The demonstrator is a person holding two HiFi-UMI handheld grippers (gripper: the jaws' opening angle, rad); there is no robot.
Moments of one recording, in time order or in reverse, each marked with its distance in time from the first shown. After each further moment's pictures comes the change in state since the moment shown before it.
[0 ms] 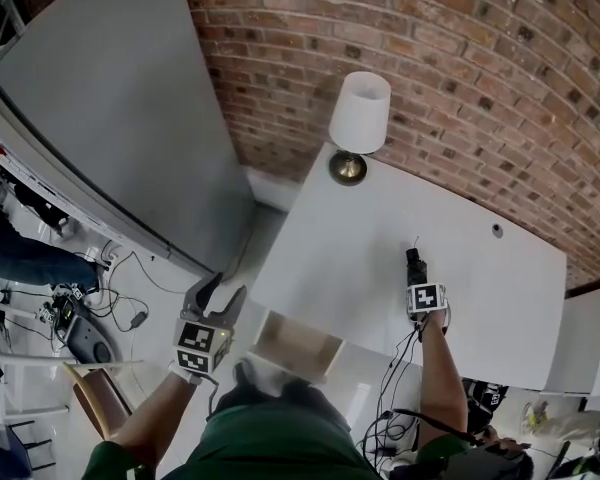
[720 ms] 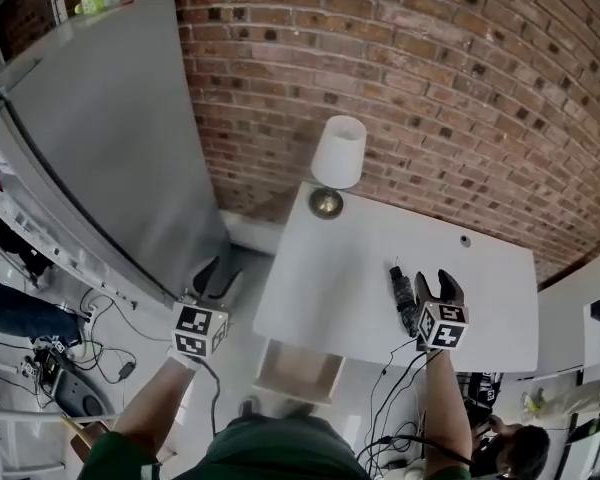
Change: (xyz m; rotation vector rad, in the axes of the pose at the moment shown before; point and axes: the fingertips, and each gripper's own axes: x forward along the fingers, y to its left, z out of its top) left arm 0.001 0.077 0.086 0.054 -0.219 -0.092; right arm -0.275 0.044 0.111 0.145 -0.780 -0.142
